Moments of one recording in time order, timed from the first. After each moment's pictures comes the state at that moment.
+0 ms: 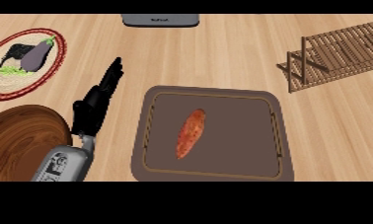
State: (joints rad) left arm -0.20 0.23 -0.20 -1.42 0.03 0.14 0.02; right arm -0.25 -0.97 -0.46 -1.91 0.03 -0.05 0.43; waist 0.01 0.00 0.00
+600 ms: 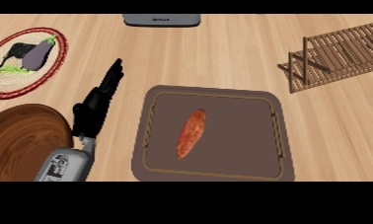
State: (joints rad) left arm -0.19 0.20 -0.18 -1.43 0.00 0.11 0.01; right arm -0.45 -0.91 -0.28 -1.62 0.29 -0.17 0.21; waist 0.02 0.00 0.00
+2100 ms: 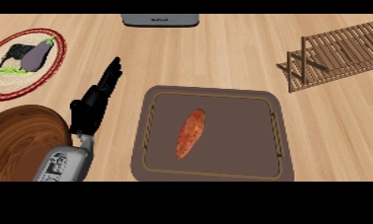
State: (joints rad) left arm -0.19 0.17 -0.12 -1.42 -0.03 0.06 0.02; right arm -0.76 -0.80 -0.35 -0.85 0.31 -0.34 -0.14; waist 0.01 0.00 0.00
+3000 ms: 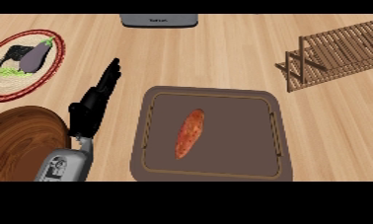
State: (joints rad) left arm -0.17 0.15 -0.10 -1.46 -0.06 0.05 0.03; right arm -0.85 -0.87 -0.51 -0.82 0.05 -0.10 -0.09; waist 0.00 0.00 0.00
